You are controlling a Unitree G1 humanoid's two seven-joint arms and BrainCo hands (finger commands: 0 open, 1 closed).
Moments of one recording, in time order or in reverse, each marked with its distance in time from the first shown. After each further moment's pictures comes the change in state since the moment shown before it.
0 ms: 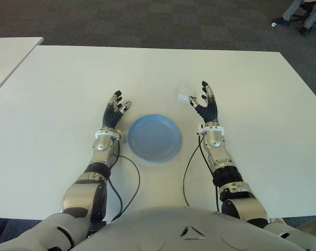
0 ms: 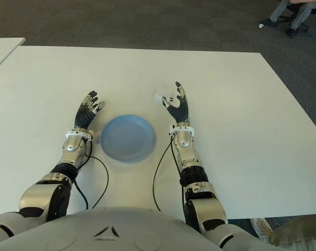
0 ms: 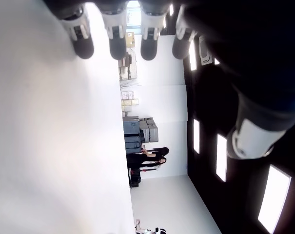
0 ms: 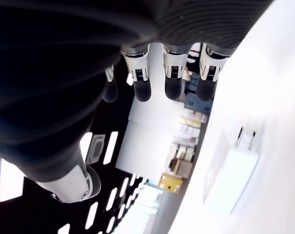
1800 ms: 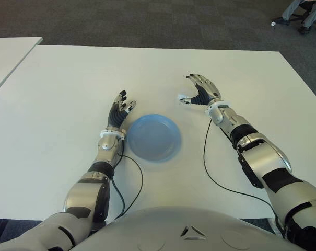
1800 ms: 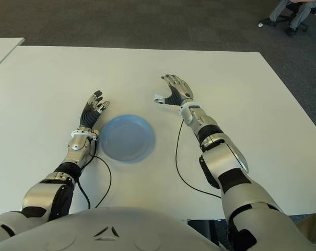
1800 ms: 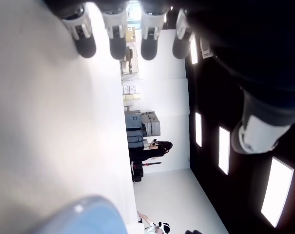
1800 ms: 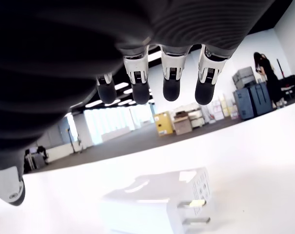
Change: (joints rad) left arm 0.005 -0.018 -0.042 -0.021 0.029 0.003 0.037; right arm -0.509 -0.228 0.469 0.663 -0.431 -0.028 -0.111
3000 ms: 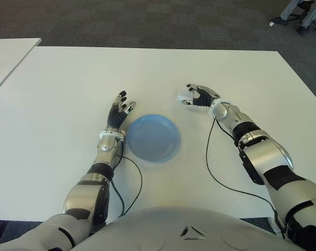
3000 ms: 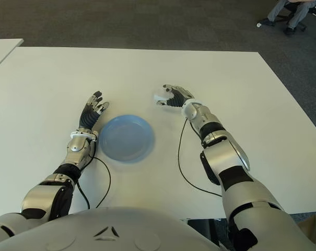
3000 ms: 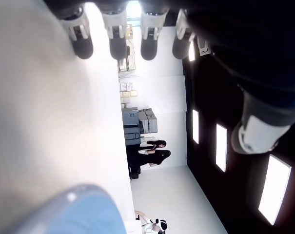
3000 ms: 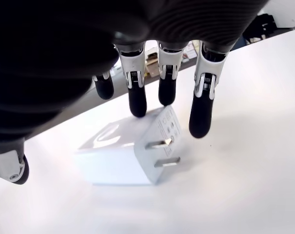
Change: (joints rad) left arm 0.019 0.001 0.010 -0.016 -0.004 -0.012 -0.018; right arm -0.024 -0.013 -0.063 0.025 0.138 0.049 0.350
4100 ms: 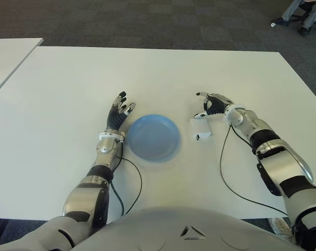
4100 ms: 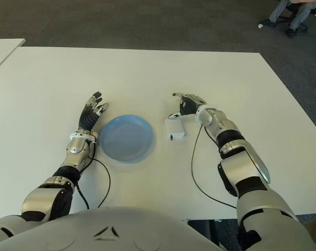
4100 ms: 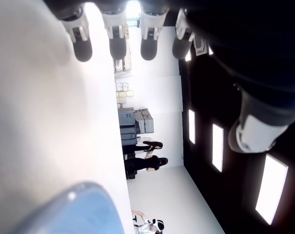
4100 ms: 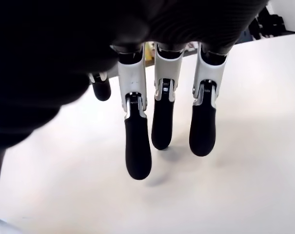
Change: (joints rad) left arm 0.025 0.000 0.002 -0.030 -0.002 -0.011 -0.004; right arm 0.121 -0.207 0.100 -0.182 -0.023 -0.053 0.092
